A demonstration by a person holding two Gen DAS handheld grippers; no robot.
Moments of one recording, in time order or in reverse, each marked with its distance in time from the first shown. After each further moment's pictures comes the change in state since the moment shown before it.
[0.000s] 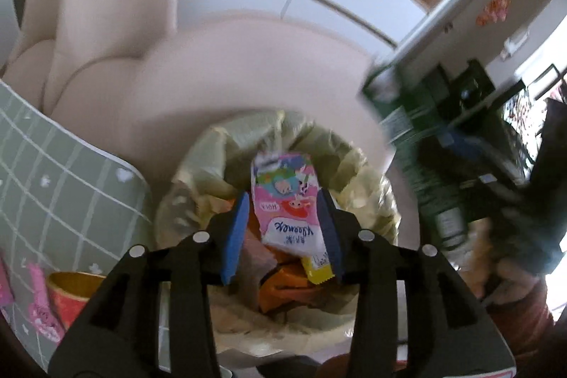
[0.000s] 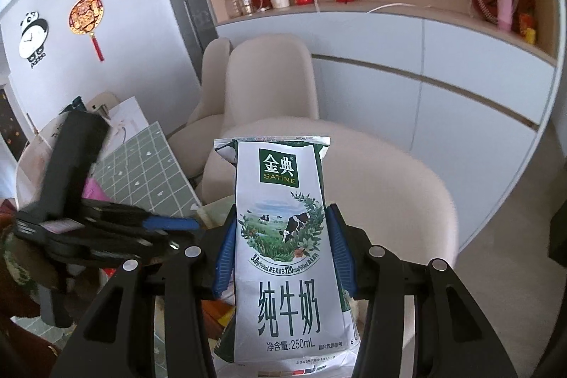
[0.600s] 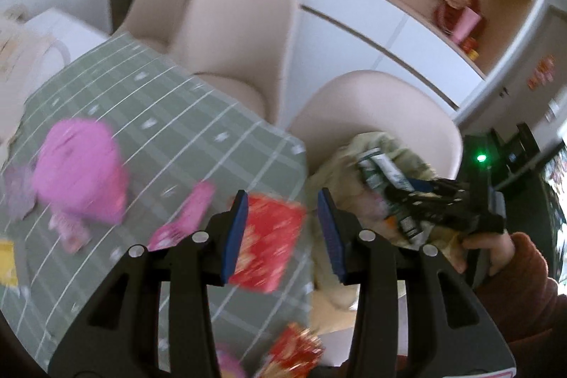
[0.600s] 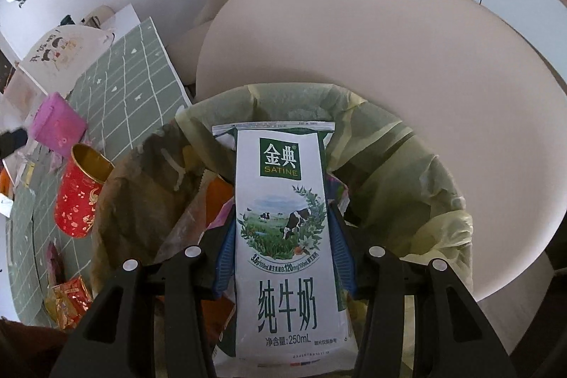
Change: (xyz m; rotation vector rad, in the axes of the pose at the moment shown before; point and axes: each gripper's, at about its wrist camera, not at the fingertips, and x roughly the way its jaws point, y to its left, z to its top) left arm -0.127 0.092 -0.085 -0.203 -0.186 0.260; right arm 0.124 0.041 -0.041 -0.079 0.392 -0.016
